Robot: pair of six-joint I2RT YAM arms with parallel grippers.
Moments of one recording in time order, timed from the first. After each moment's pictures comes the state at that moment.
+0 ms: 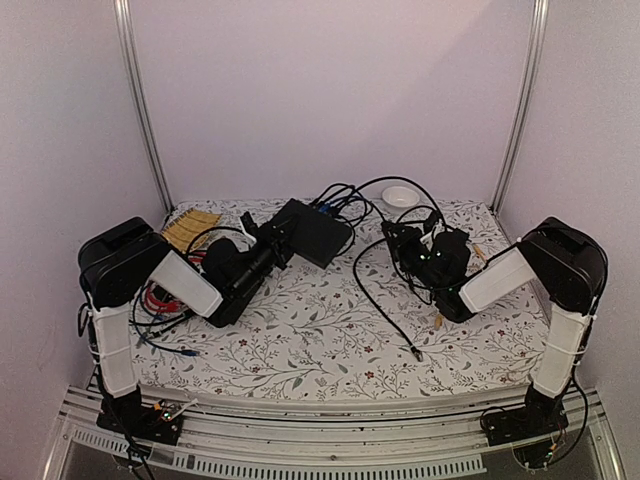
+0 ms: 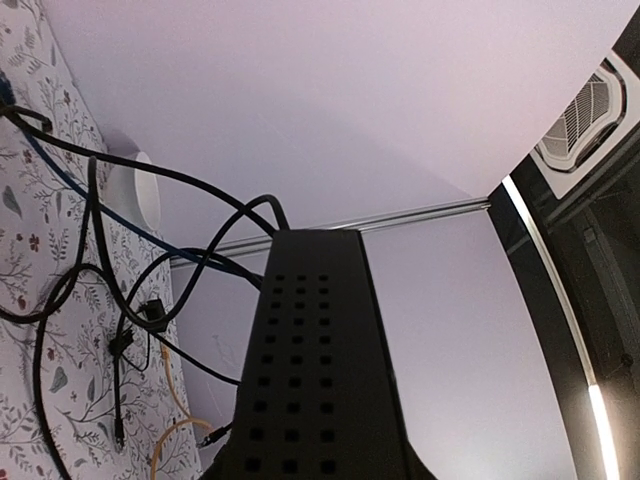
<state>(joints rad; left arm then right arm) -0.69 2.01 0.81 1.49 -0.04 -1.51 0.63 1.91 0.77 1.21 0.14 1.22</state>
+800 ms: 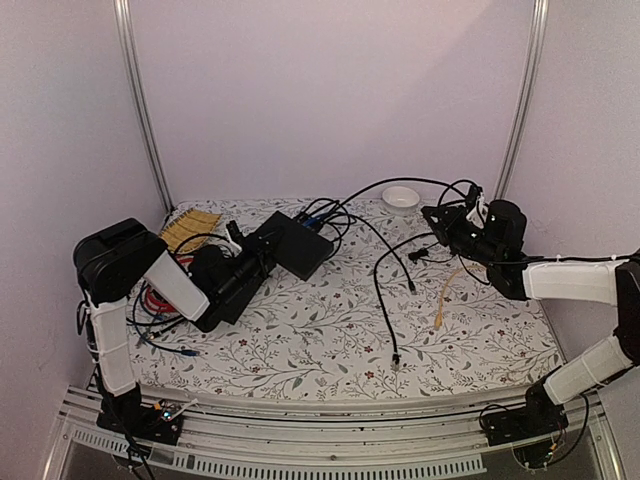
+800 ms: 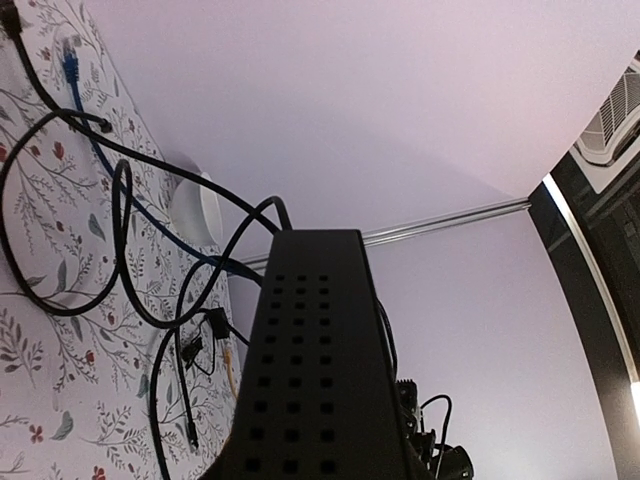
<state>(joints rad) -0.60 2.00 0.69 1.50 0.04 -1.44 0.42 1.40 0.69 0.66 -0.16 1.04</state>
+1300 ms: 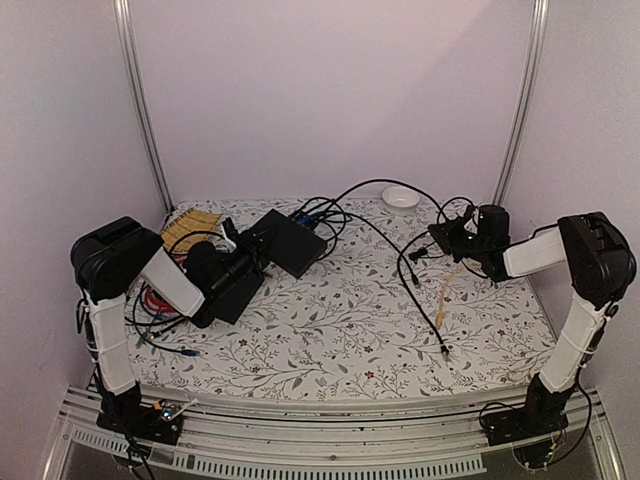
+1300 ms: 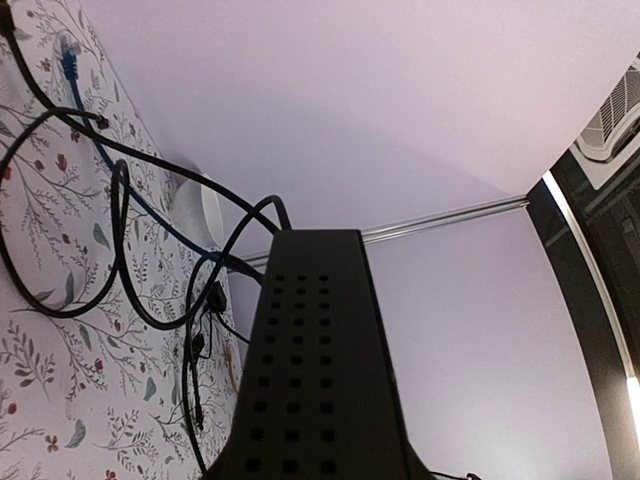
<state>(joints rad) -0.54 2.00 0.69 1.50 0.12 -1.45 0.20 1.79 0.83 0.64 -0.34 1.06</state>
